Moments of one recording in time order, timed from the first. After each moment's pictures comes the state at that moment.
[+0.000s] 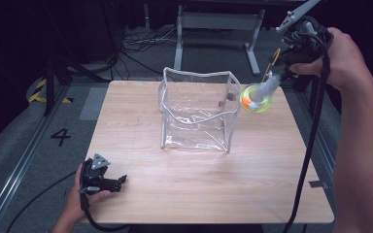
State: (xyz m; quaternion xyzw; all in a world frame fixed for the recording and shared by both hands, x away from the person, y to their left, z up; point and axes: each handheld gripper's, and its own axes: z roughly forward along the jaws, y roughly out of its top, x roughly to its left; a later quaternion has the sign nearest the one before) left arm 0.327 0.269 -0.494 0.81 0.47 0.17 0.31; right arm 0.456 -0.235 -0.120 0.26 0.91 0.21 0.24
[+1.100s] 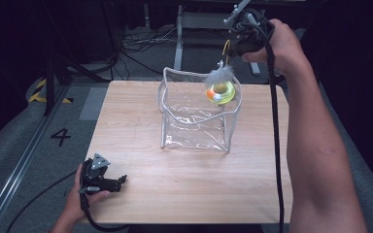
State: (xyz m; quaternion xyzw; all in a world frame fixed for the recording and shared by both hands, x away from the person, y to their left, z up) left arm 0.327 0.269 -0.494 0.81 0.47 0.17 0.31; right arm 0.504 -0.147 -0.136 0.22 0.92 0.23 0.23
